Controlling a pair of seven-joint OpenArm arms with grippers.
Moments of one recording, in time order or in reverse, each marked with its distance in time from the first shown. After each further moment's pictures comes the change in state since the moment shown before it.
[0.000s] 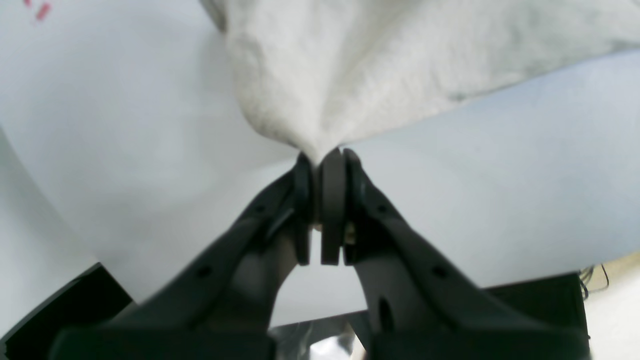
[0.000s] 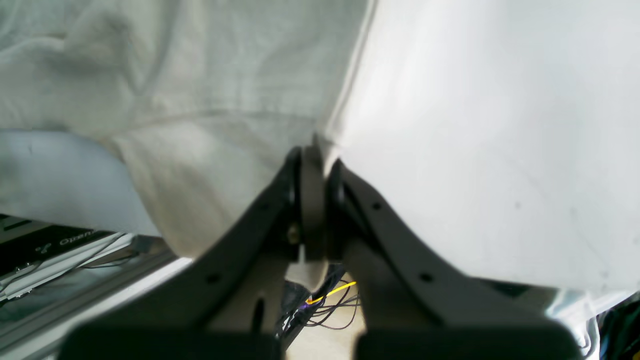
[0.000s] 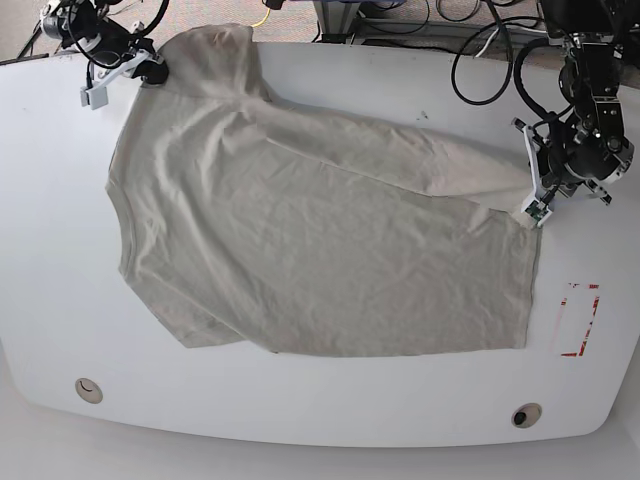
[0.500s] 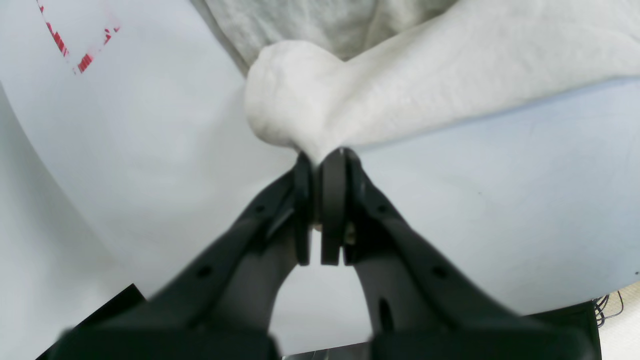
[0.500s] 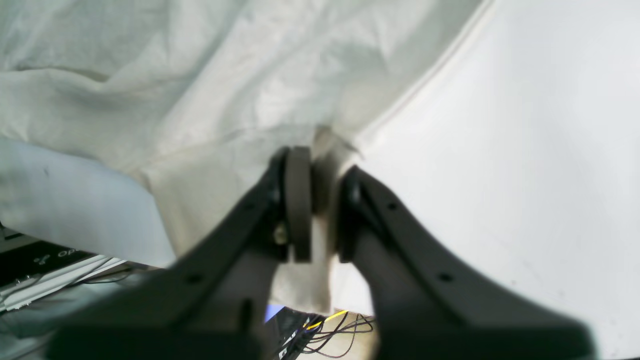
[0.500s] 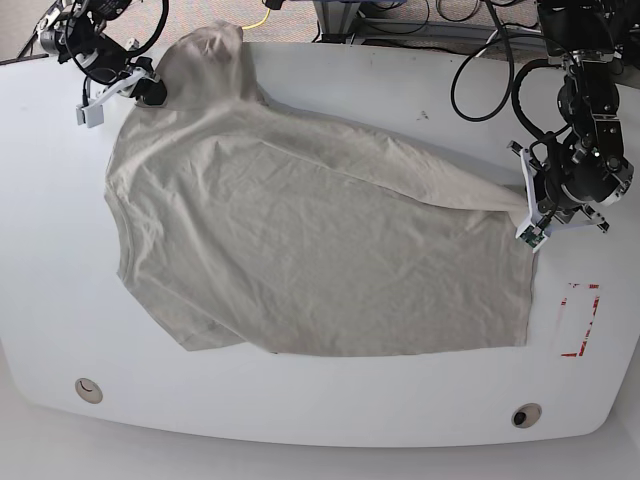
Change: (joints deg) left arm -6.0 -0.1 2.9 0.0 0.0 0.0 0.0; right arm 4.2 0.2 0.0 -0.2 -0.1 0.0 0.1
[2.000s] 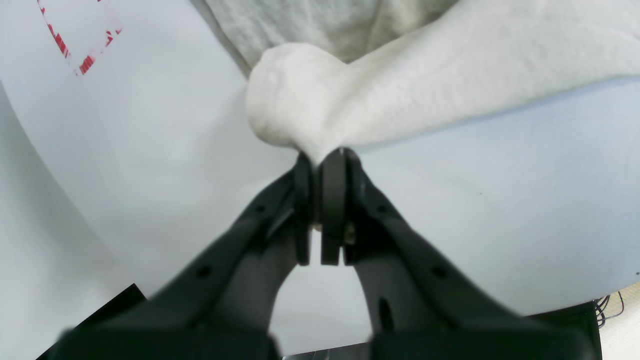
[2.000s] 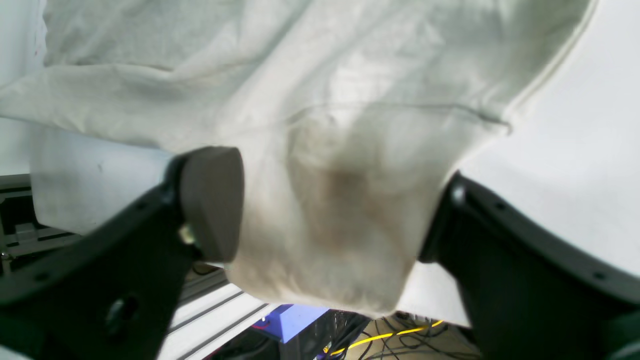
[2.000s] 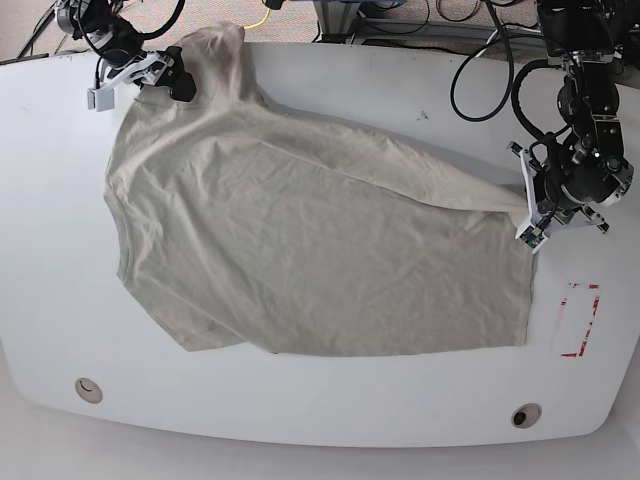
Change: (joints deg) left arm -0.2 0.0 0.1 0.0 0.1 0.0 0.0; right arm -4.7 -4.6 -0.3 1.0 4.4 1.1 3.5
